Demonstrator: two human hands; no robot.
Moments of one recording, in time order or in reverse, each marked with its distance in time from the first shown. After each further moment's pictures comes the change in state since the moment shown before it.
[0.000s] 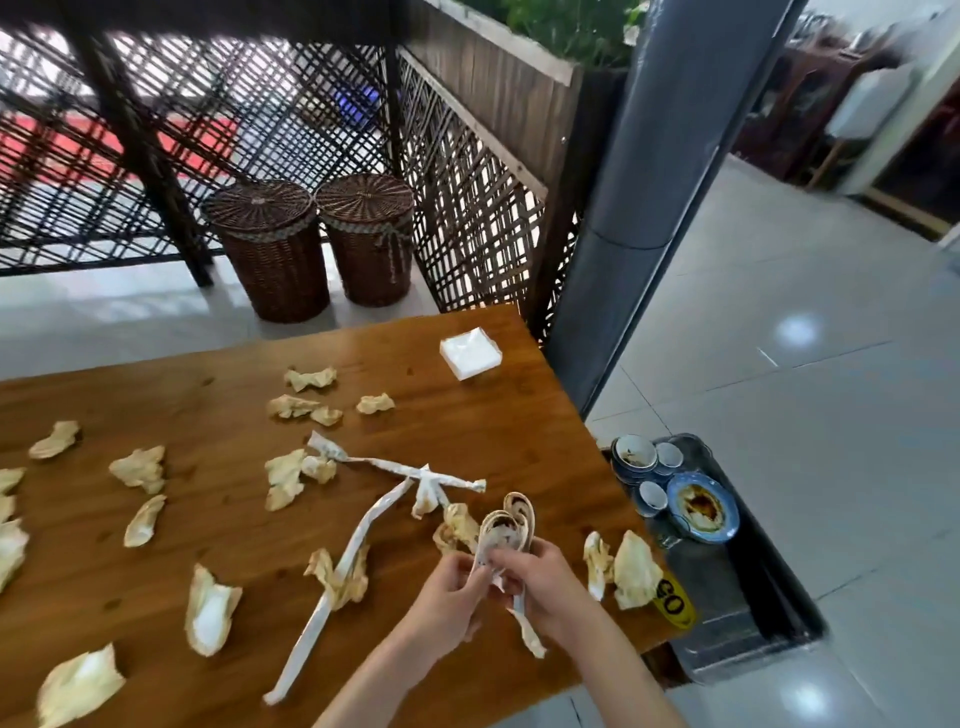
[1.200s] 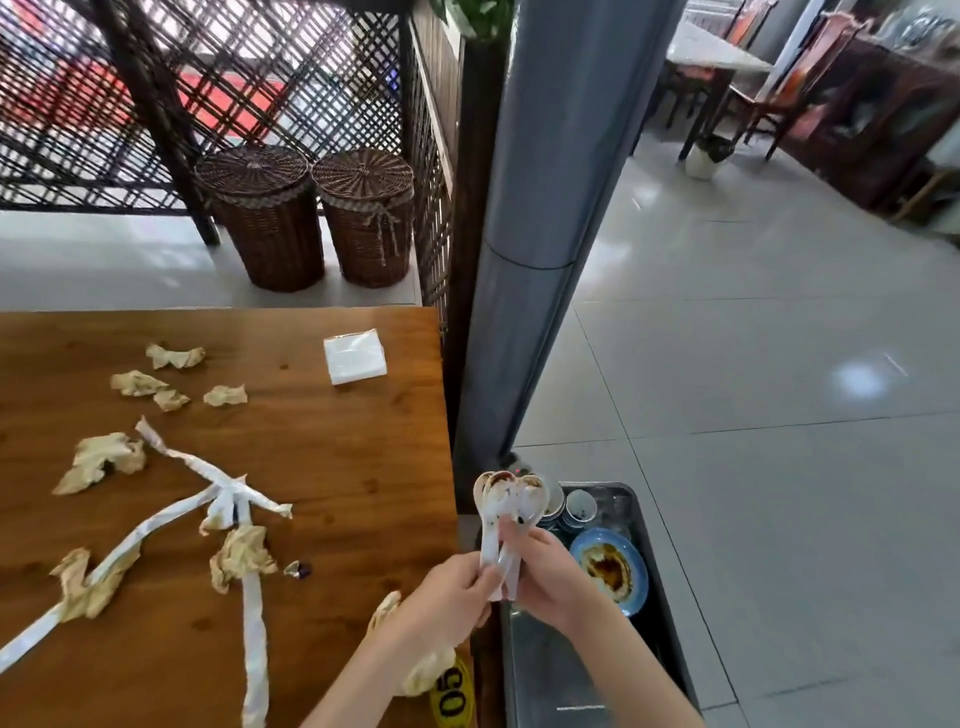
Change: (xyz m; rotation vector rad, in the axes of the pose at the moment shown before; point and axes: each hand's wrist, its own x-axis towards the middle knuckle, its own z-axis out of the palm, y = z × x) left_hand 0.114 0.133 0.254 0.269 -0.020 0.167; right_hand 0.071 -0.136 -0.284 0.045 -0.410 0.040
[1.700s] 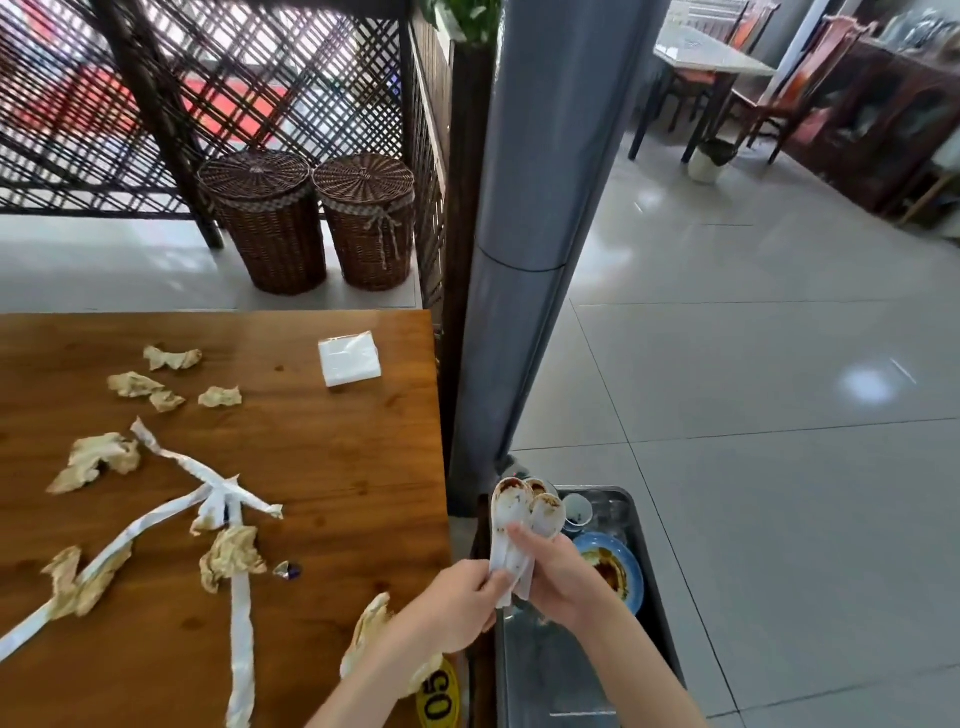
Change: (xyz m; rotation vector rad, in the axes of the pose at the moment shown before) left_hand 0.011 0.015 0.018 0.053 -0.029 -0.062; right_hand -0.005 -0.009 -0.027 0.085 0.059 -0.013
